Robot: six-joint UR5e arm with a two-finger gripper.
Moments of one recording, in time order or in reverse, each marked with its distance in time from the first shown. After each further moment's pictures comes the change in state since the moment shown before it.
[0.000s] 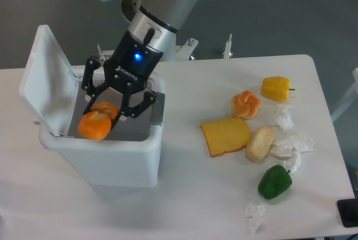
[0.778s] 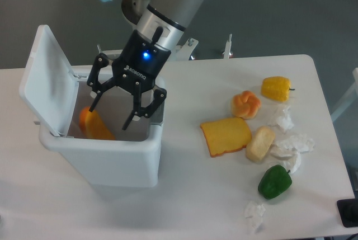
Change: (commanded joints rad) arm 0.055 0.005 0.026 -0.002 0.002 0.003
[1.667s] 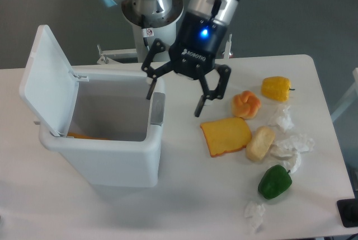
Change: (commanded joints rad) arm 0.138 0.029 0.052 -0.003 0.113 0.133
